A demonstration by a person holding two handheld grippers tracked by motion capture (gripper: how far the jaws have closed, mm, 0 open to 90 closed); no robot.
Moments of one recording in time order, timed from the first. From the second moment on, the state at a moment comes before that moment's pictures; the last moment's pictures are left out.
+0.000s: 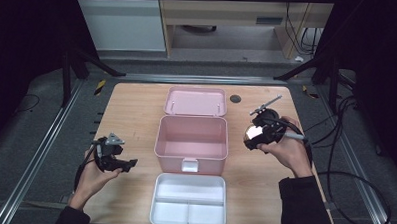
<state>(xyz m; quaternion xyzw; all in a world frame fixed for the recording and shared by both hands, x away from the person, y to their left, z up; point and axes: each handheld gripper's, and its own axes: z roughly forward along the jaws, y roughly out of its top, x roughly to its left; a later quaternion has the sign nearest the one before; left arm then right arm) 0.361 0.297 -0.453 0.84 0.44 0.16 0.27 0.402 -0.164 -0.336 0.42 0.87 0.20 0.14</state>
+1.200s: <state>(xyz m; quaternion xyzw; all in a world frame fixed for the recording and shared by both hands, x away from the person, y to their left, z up) 0.361 0.296 -0.452 0.84 0.44 0.16 0.28 0.447 -0.049 -0.314 0.33 0.91 0.22 0.11</state>
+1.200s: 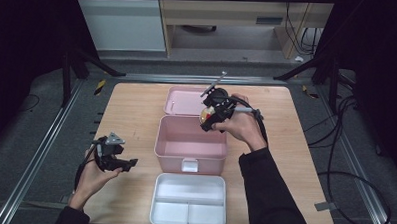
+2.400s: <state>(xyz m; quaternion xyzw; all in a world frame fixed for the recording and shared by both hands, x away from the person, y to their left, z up) 0.361 0.297 -0.451 0.84 0.44 0.16 0.28 0.466 0.028 -0.359 0.28 0.94 0.20 0.08</state>
